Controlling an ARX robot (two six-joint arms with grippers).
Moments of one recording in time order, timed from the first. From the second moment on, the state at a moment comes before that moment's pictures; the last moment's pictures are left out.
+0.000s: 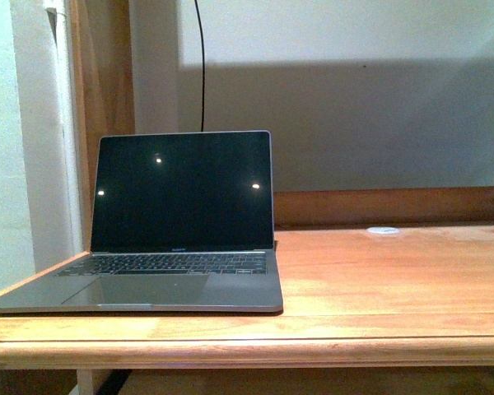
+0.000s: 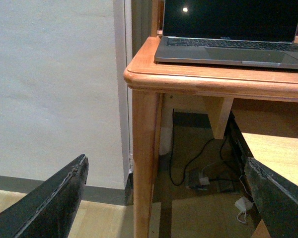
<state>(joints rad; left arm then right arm) -0.01 0.01 0.01 0.00 0.00 -0.01 0.33 0.60 0.47 -0.11 0.26 -0.13</state>
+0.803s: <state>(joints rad) -0.01 0.01 0.01 0.00 0.00 -0.01 0.56 0.74 0.61 -0.40 0.43 -0.17</state>
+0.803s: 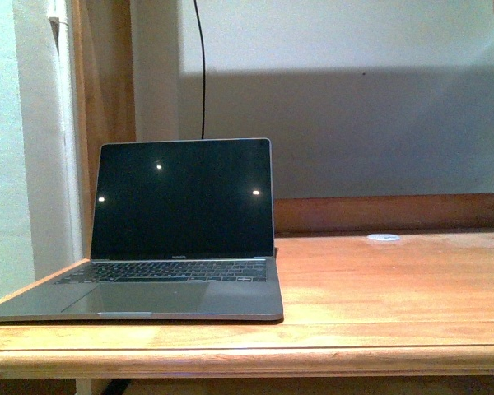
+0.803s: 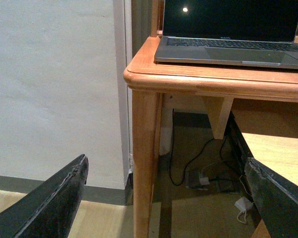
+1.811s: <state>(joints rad) -0.01 0.01 0.01 0.00 0.00 -0.01 0.59 1.16 0.60 -0.13 0.49 -0.04</state>
